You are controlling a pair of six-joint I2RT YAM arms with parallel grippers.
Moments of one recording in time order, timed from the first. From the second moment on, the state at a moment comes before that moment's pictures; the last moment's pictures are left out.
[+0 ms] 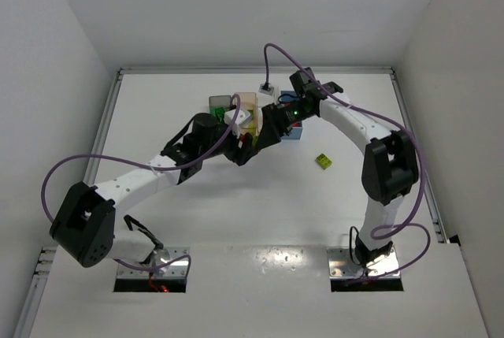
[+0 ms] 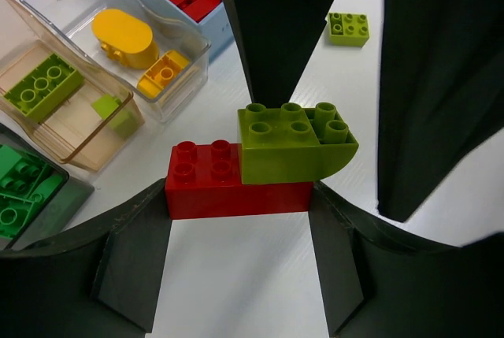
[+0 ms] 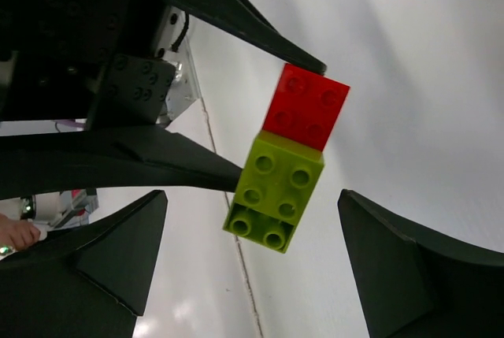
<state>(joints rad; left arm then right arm) -0.60 1.34 0.82 0.13 0.30 0.02 0.40 1.88 1.54 -0.76 -1.03 -0.17</state>
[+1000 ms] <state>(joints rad) -0.62 1.35 0.77 0.13 0.40 -0.08 0.14 1.78 1.58 -0.65 -0.93 -0.09</state>
